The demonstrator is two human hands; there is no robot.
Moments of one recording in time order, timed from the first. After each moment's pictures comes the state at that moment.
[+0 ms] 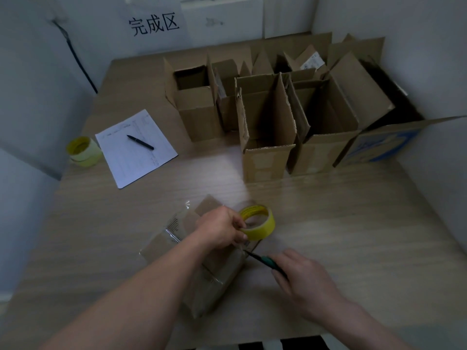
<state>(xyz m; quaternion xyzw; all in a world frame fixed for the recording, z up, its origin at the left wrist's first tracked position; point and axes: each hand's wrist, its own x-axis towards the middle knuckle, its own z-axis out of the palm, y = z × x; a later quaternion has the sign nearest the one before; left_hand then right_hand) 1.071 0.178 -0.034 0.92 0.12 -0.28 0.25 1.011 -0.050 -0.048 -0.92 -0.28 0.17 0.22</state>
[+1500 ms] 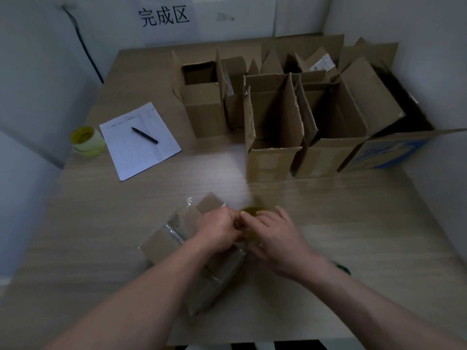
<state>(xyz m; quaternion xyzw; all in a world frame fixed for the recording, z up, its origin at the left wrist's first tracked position) 1.063 0.177 -0.042 0.94 0.11 -0.21 0.23 1.074 -0.003 -0.047 -0.90 -0.41 0.02 0.15</state>
